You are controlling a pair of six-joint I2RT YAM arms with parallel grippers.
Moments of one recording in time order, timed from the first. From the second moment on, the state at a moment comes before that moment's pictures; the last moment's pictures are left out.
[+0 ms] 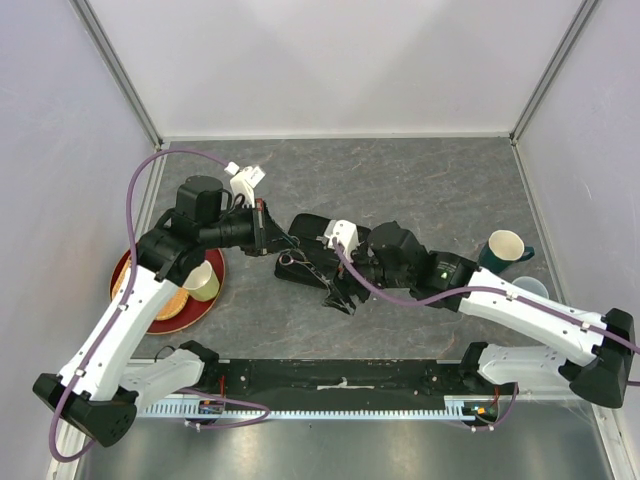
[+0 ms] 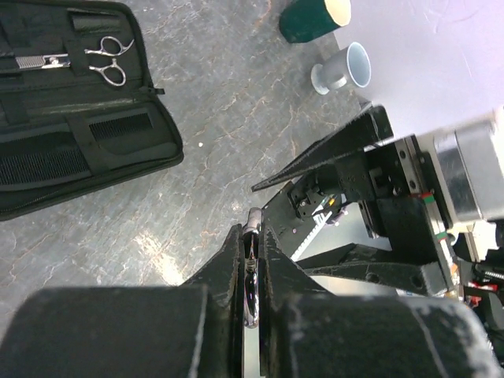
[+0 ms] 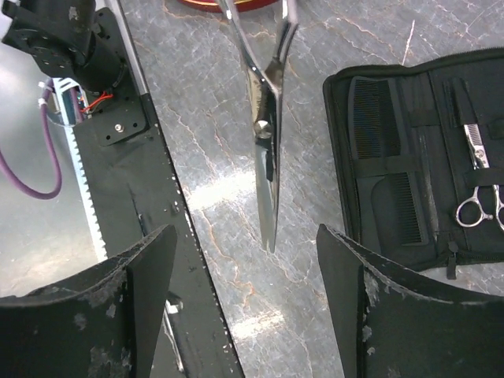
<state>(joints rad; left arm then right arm) -0.46 1.01 1.19 -0.71 0.56 -0.49 0.99 1.15 1.02 -0.41 -0.28 0.05</state>
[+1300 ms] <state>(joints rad) -0.44 1.10 1.16 -0.67 0.28 -0.59 1.06 1.21 0.95 -0.23 0.29 0.19</state>
